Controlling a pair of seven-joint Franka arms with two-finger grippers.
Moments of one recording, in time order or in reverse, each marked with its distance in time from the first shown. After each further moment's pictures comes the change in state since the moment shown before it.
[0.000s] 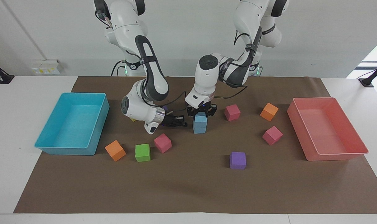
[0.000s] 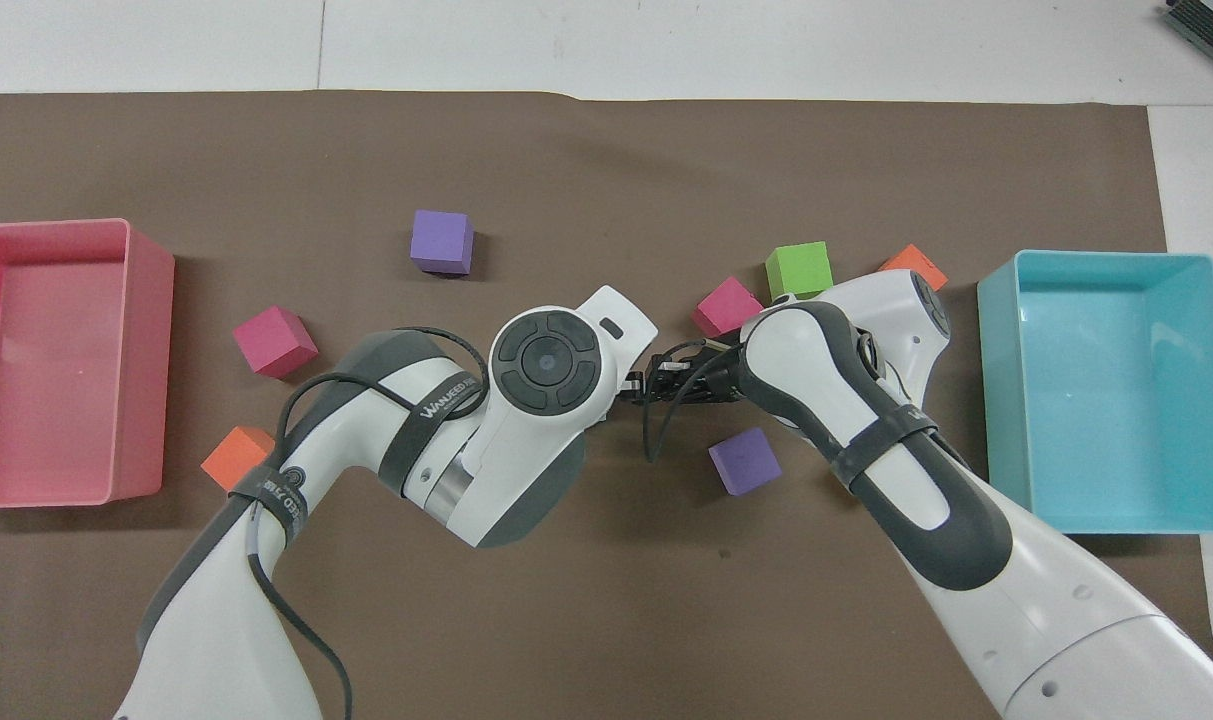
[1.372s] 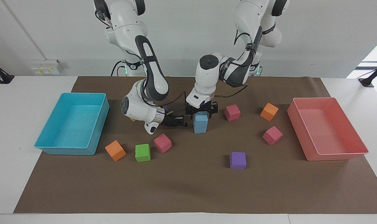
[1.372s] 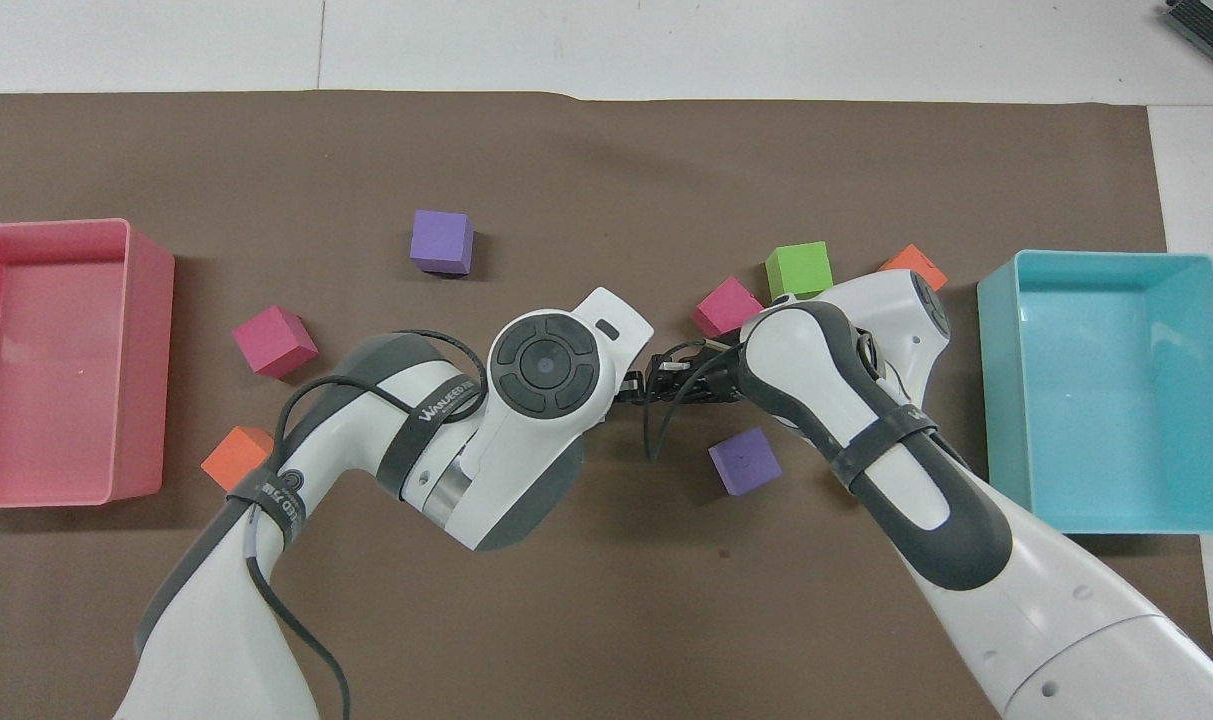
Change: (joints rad) left arm 0.000 -0.015 0.003 -0.009 0.000 0.001 -0.044; right arm 0.000 0.000 0.000 0.000 0.000 0.000 0.000
